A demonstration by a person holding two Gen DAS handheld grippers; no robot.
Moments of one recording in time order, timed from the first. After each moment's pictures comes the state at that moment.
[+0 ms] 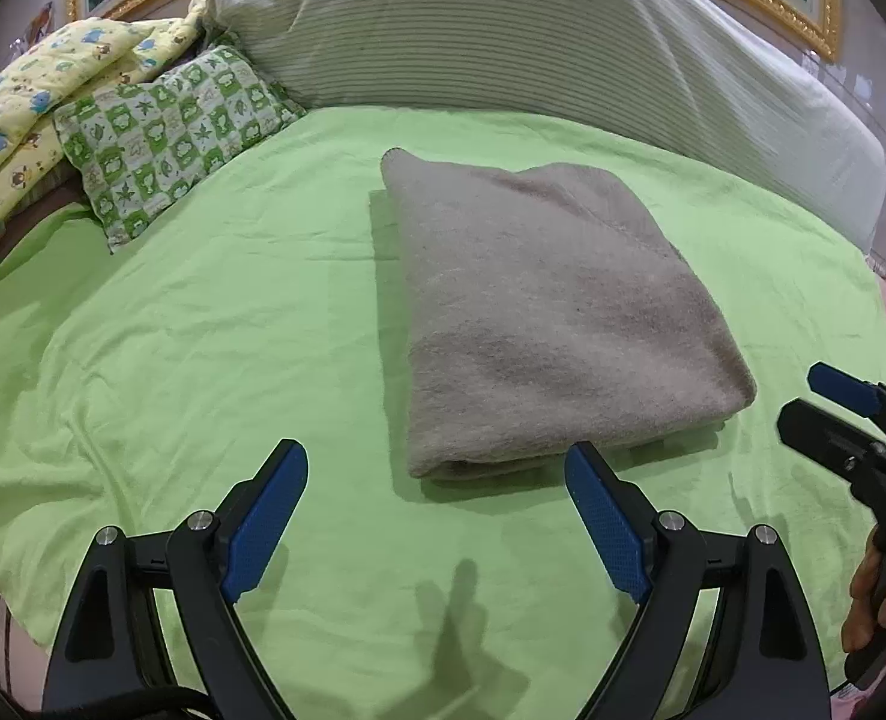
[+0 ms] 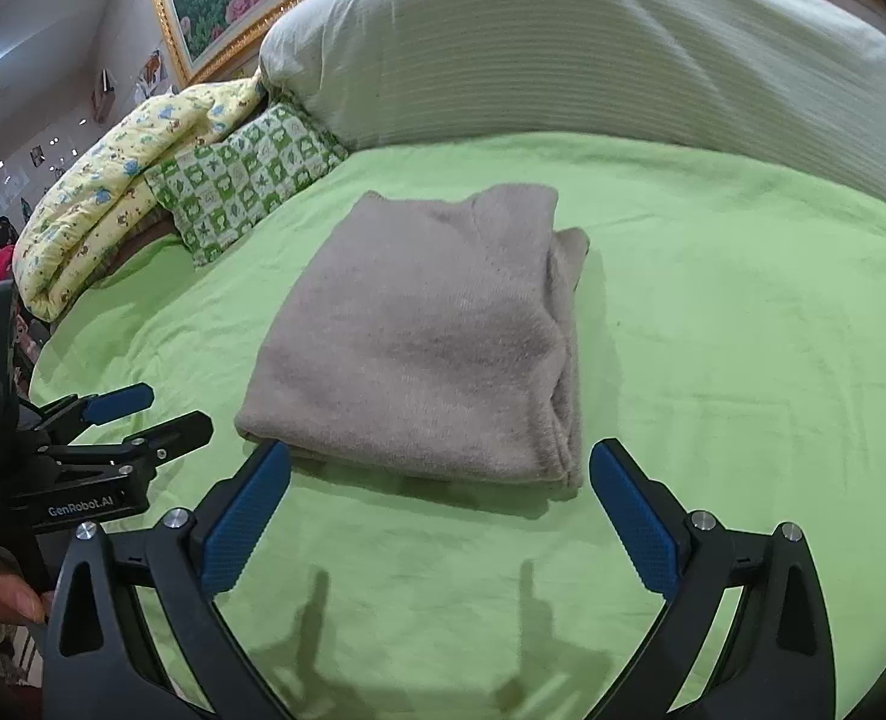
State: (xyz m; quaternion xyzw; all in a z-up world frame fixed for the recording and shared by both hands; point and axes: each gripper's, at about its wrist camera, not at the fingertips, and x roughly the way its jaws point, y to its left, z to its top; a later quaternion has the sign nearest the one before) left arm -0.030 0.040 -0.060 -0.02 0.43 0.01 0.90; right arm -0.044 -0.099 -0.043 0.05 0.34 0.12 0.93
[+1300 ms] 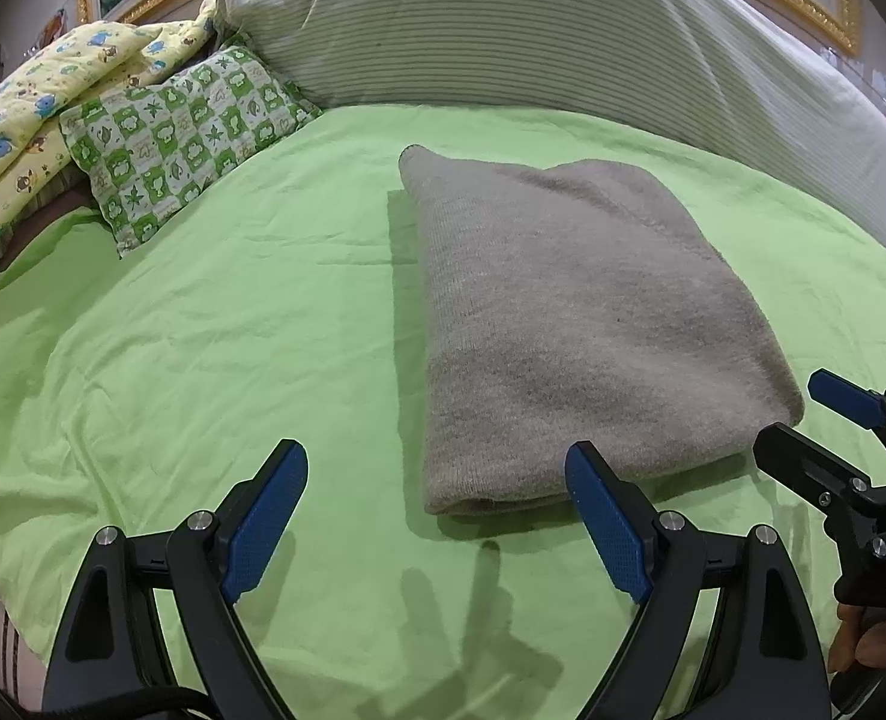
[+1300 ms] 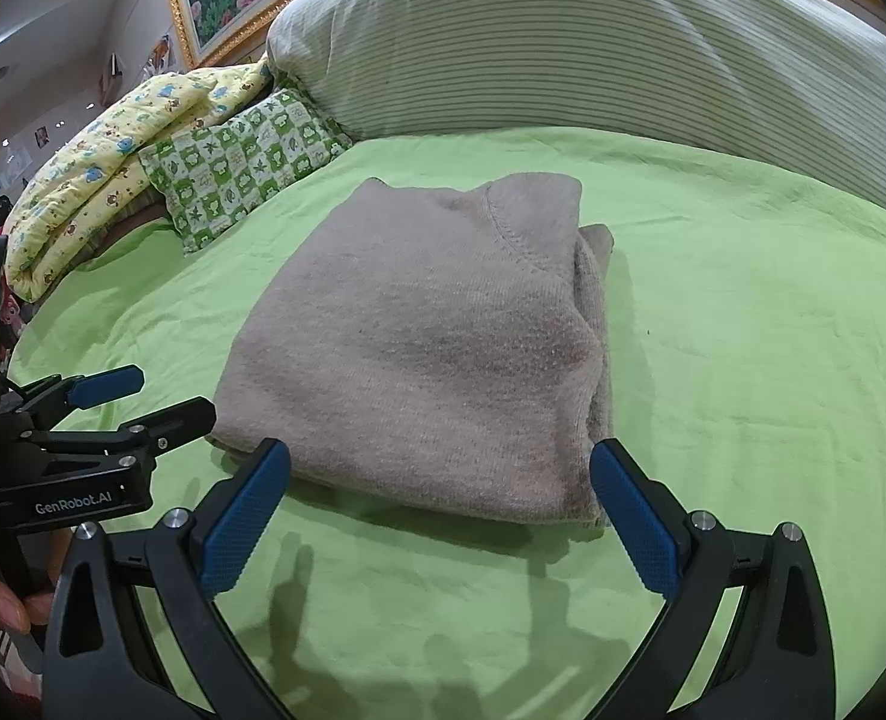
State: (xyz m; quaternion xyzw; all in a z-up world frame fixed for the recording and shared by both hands) left arm -0.011 0.047 -0.071 -0.01 0.42 0.03 0.91; right arm -0.021 -0.083 -0.068 0.03 0.32 0.12 0.94
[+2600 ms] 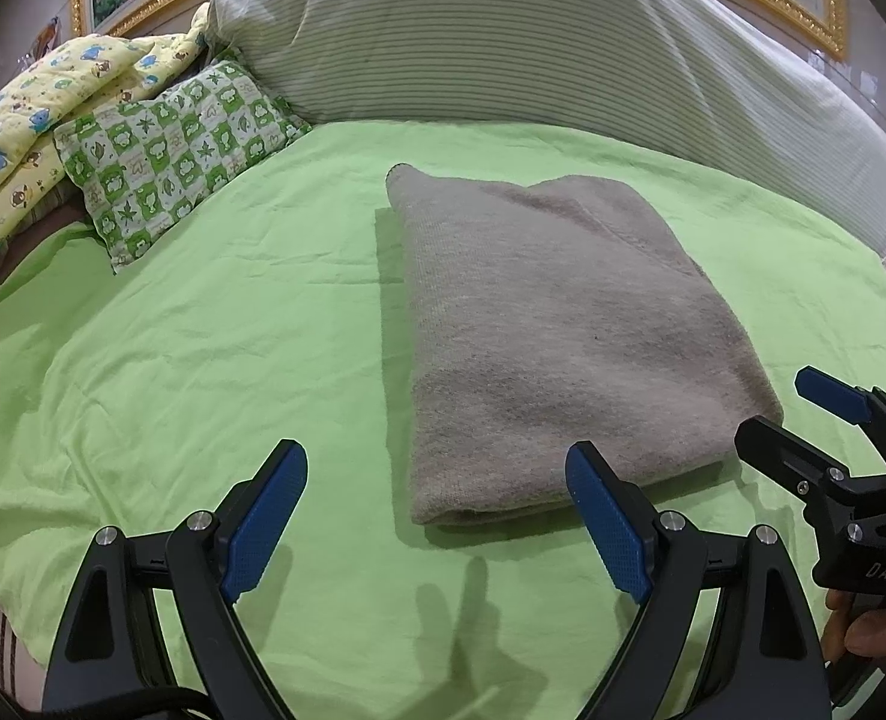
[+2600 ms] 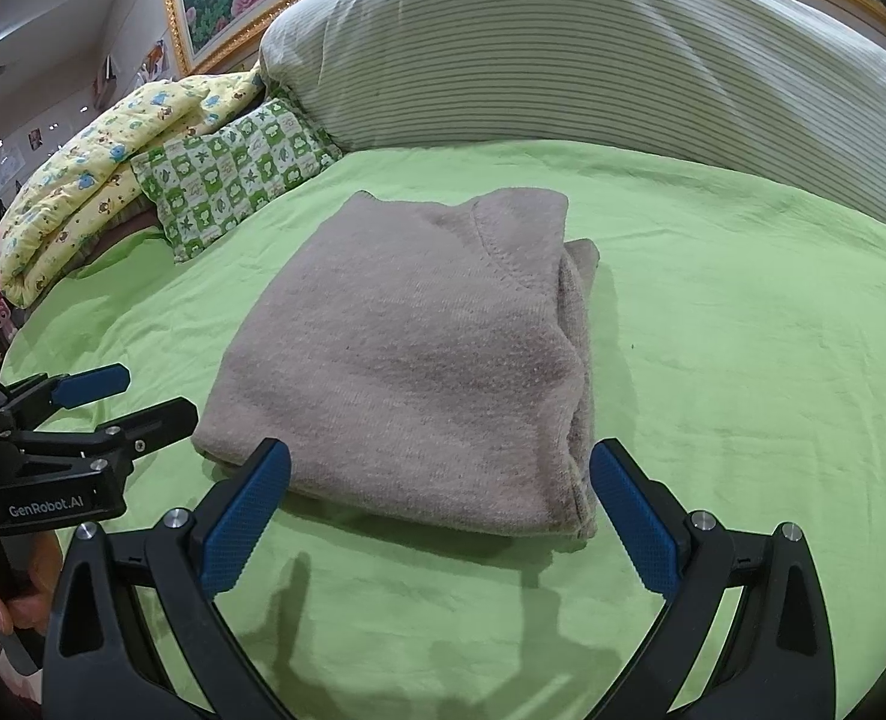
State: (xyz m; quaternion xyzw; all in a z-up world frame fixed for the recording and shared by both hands) left arm -0.013 0.041 -0.063 -0.01 0.41 0.02 0.91; right arm -0.014 -0.093 -0.062 0.03 0.31 0.11 0.94
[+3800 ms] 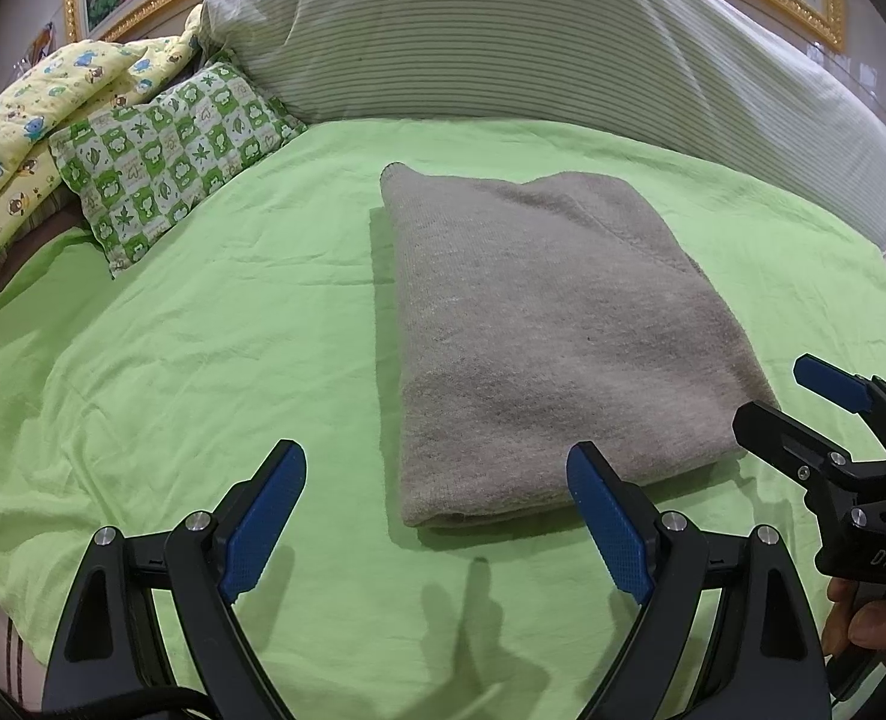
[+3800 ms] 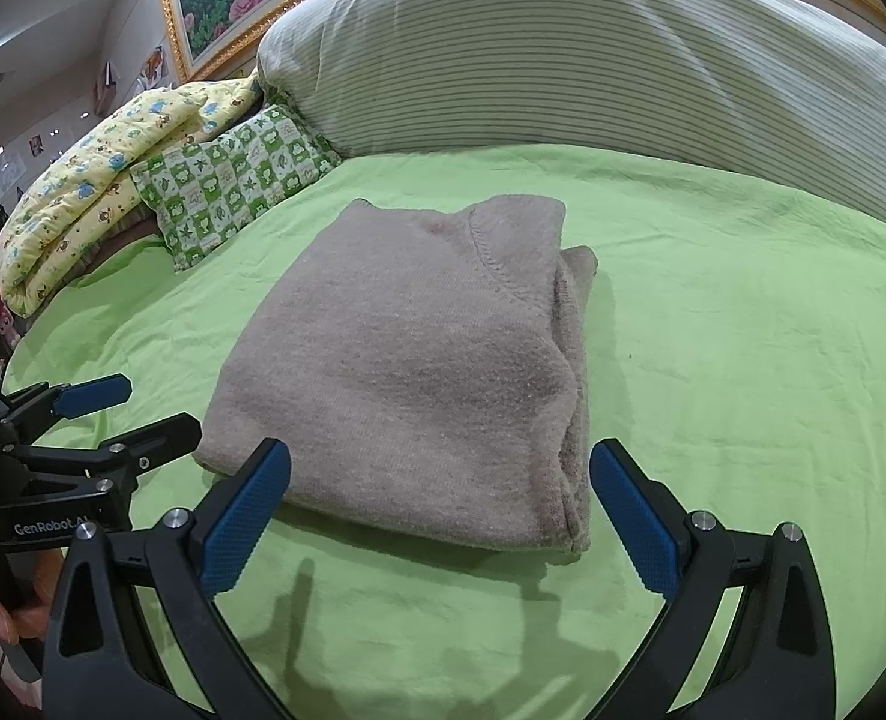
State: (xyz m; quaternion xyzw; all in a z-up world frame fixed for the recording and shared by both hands) left arm -0.011 0.041 -0.062 0.00 0.42 0.02 0.91; right arm -0.013 -0.097 -0.058 0.03 0.31 0.12 0.94
